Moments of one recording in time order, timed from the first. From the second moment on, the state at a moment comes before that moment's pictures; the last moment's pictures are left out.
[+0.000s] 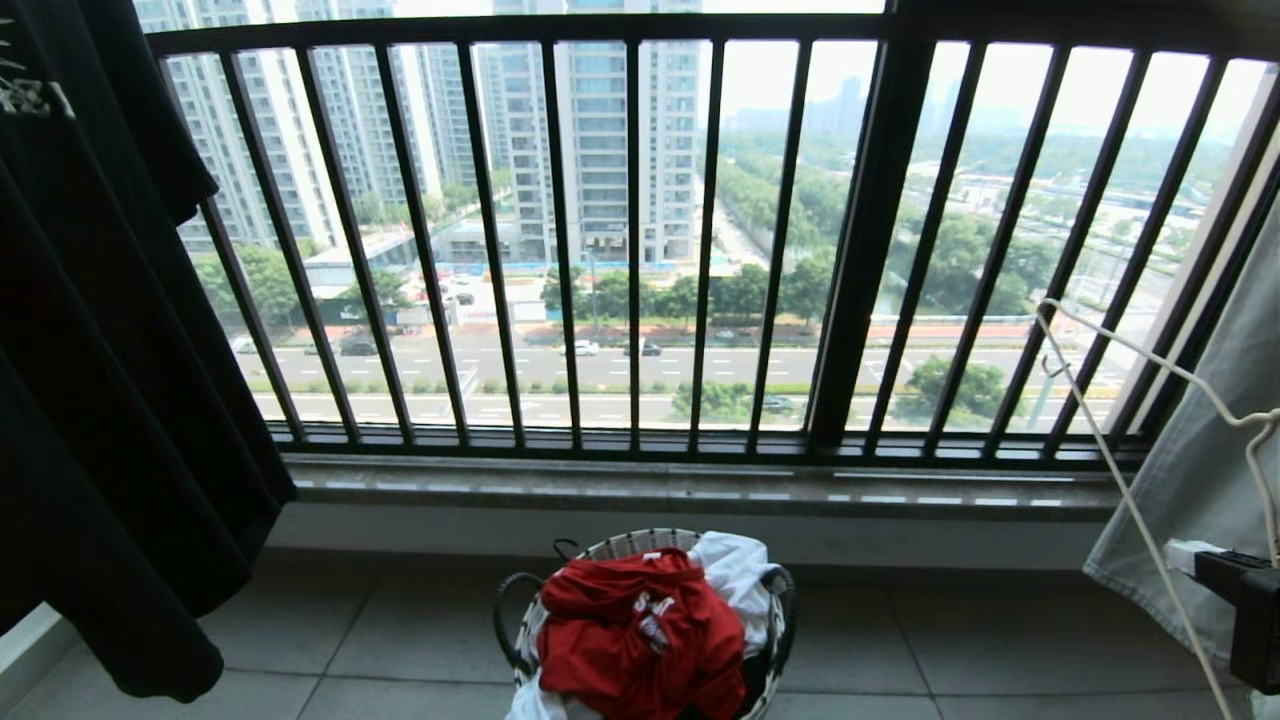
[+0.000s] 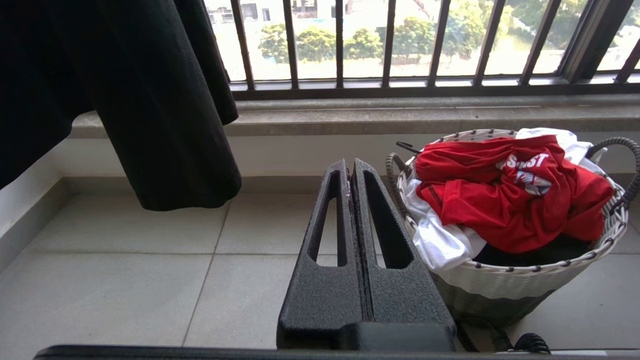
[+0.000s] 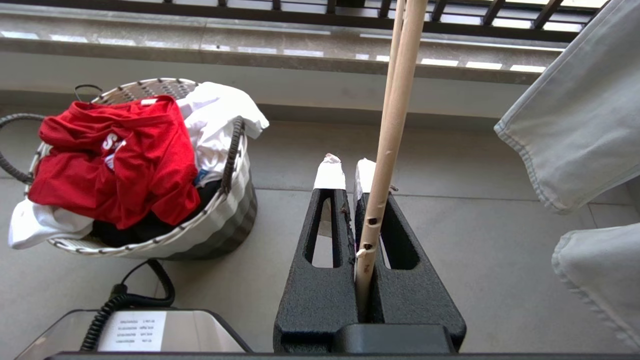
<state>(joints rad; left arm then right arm) -0.01 0.00 0.00 0.02 -0.02 0.02 0.47 0.96 -0.64 0.17 -0.47 0.21</state>
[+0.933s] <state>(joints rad) -0.01 0.00 0.00 0.02 -0.02 0.02 0.47 0.94 -0.64 0.17 -0.46 0.21</state>
